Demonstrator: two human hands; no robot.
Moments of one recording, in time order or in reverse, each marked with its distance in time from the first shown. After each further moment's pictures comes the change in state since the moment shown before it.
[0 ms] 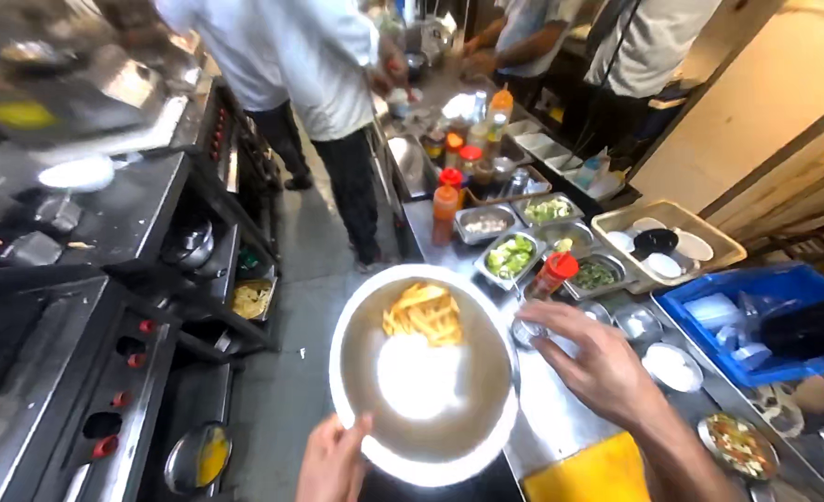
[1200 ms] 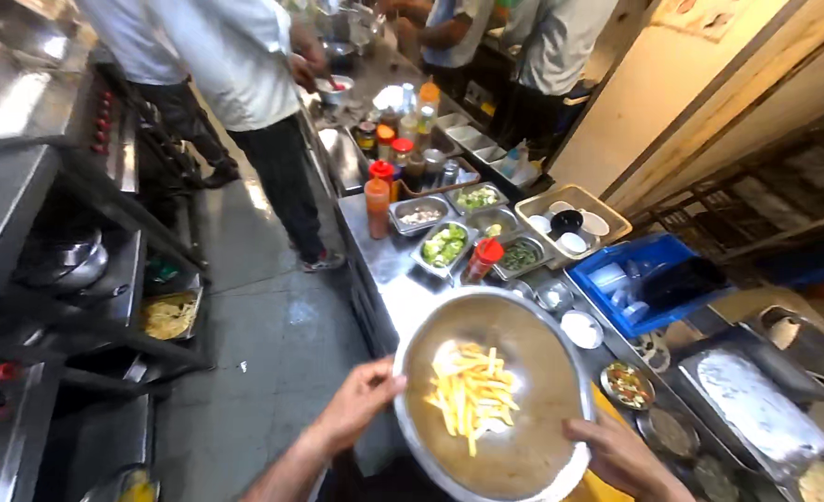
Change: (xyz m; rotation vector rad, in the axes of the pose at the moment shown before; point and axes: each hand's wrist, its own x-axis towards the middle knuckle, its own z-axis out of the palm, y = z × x) left_hand 0.075 -0.033 0.086 0.231 -0.812 0.009; right_hand -0.174 0.047 -0.028 0.949 0.122 1.166
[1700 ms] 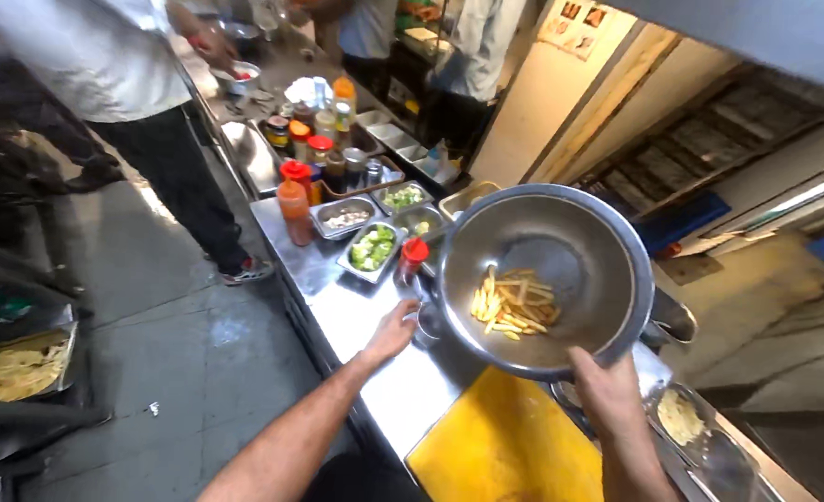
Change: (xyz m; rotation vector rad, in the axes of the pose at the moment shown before) left_hand 0.199 -0.066 0.089 0.572 -0.191 0.056; right_hand -0.021 -0.069 -0.026 -0.413 0.856 -0.382
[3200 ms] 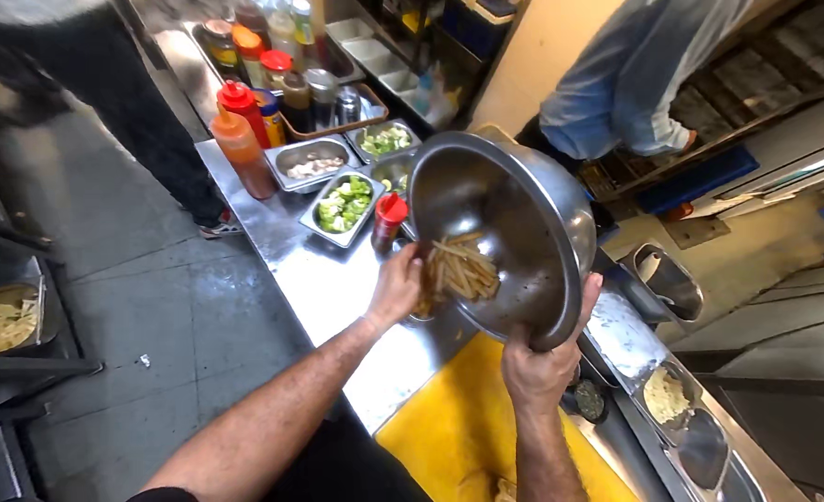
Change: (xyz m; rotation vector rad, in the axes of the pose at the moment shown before) left_hand 0.022 0.060 0.033 -0.007 0.223 0.142; right_hand 0.000 0.017 0.069 -0.131 0.288 -0.514
